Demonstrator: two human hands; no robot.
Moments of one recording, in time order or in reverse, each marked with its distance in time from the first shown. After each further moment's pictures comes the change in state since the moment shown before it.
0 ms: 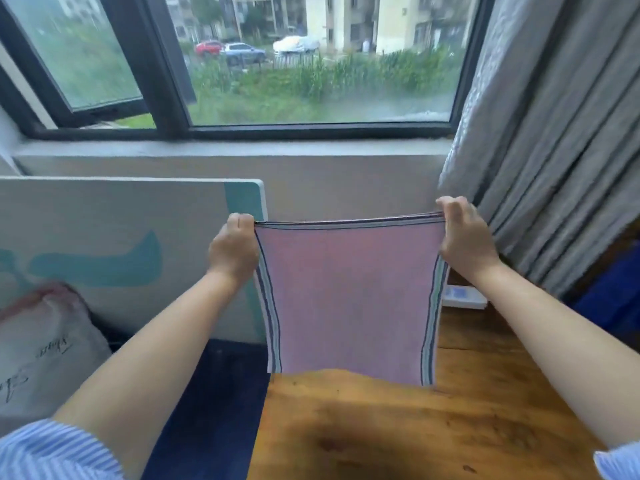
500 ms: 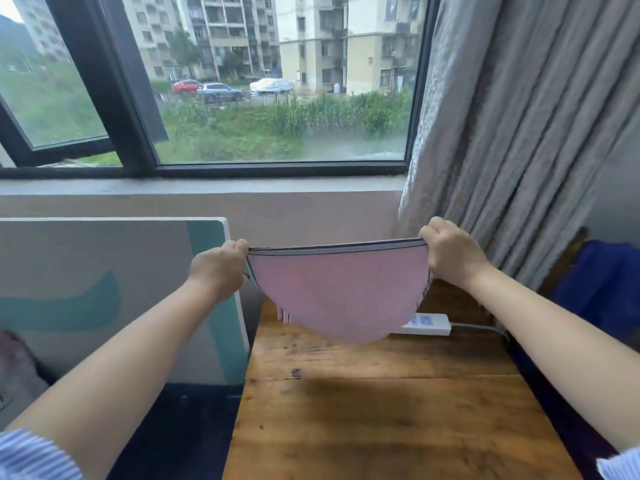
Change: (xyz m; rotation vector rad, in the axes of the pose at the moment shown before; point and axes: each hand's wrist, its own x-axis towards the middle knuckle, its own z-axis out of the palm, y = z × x) left_hand 0.029 0.036 -0.006 0.380 -0.111 0.238; right_hand 0.020 0.046 -0.047 -0.109 -0.072 -0.077
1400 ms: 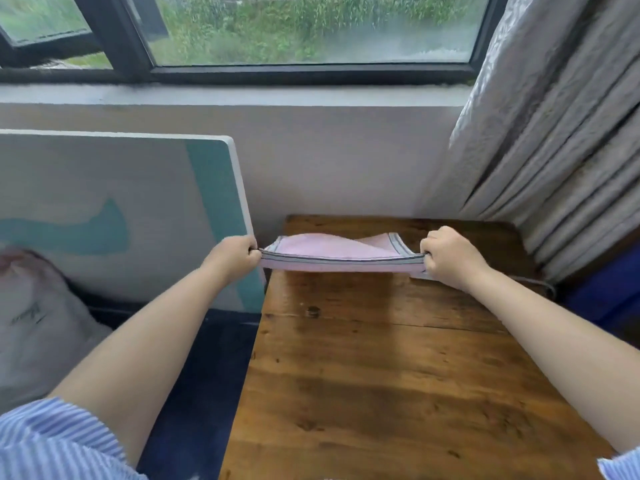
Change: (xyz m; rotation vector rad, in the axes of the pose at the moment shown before) left_hand -0.006 -0.002 0.107 -0.543 -0.339 -0.193; right_hand -0.029 -0.014 0.127 0.073 -0.569 0.045
